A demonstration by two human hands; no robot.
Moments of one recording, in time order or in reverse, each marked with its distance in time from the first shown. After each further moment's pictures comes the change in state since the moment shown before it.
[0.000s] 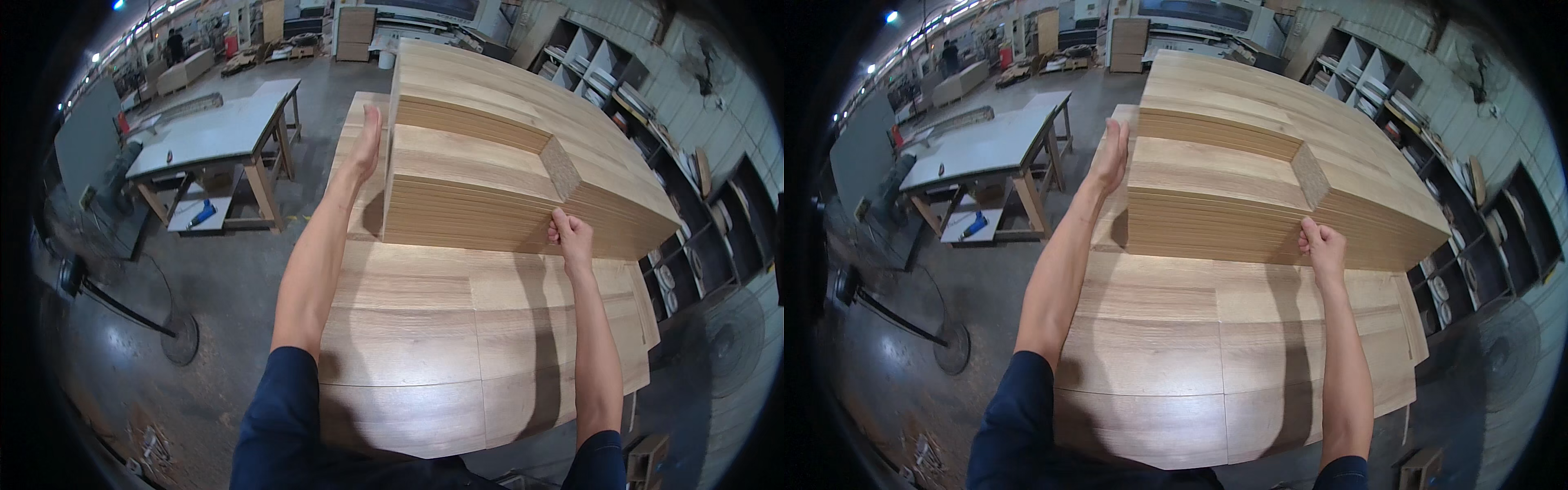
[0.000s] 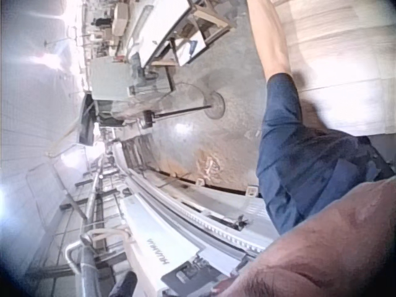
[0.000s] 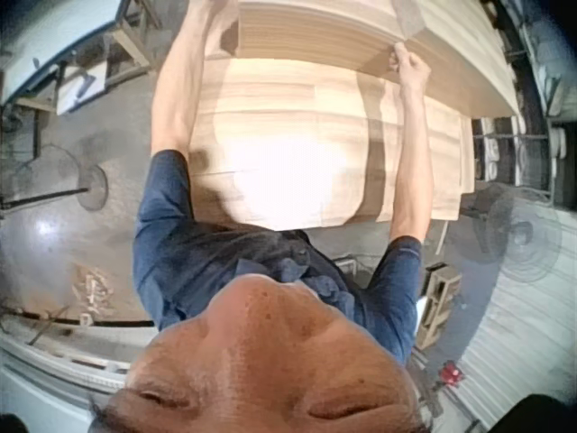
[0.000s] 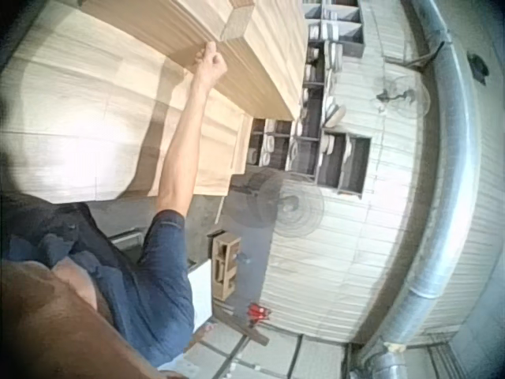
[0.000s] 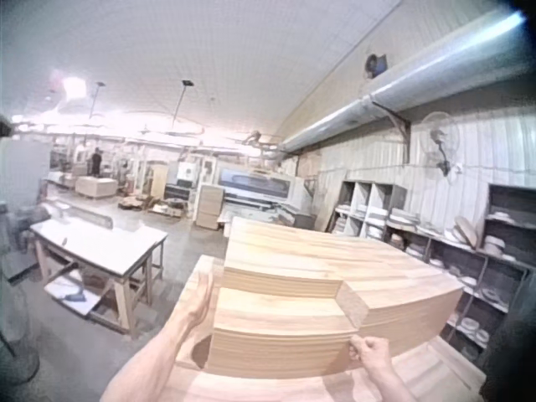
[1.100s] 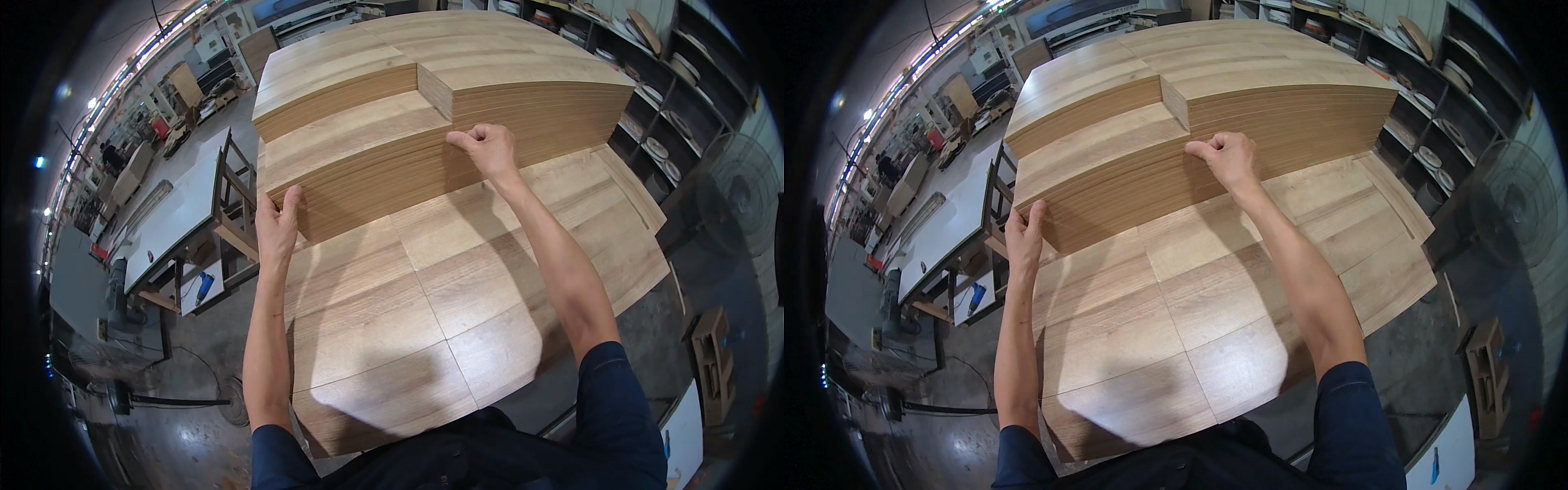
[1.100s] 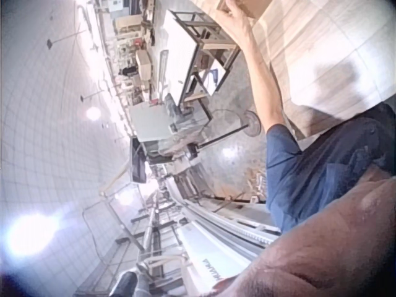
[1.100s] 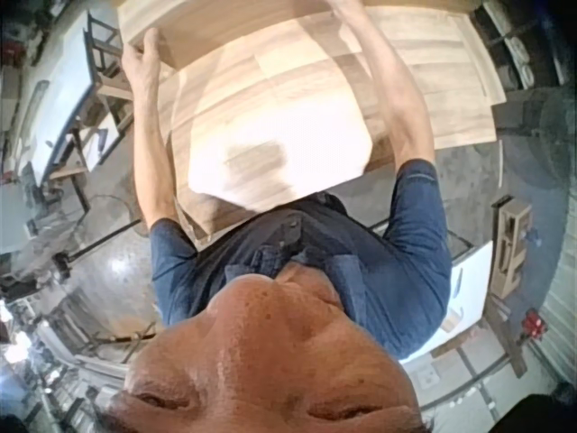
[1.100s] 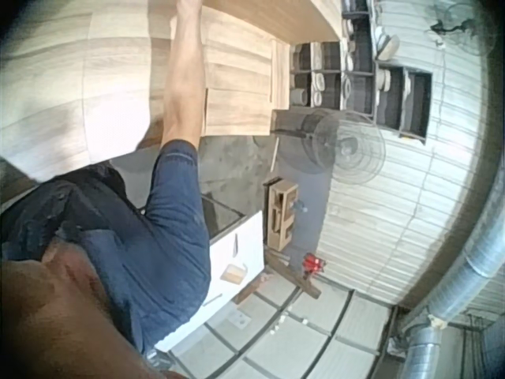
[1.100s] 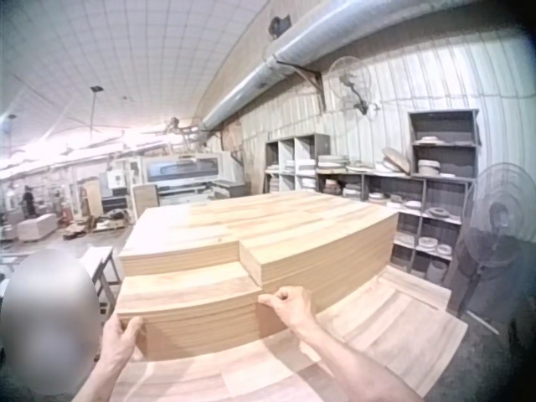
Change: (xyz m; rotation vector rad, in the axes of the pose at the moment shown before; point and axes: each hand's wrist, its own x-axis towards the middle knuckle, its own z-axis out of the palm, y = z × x) left_hand -0.131 0.037 0.087 0.752 0.275 0.135; right_hand 0.003 -0.009 -0.006 -0.379 0.183 -0.192
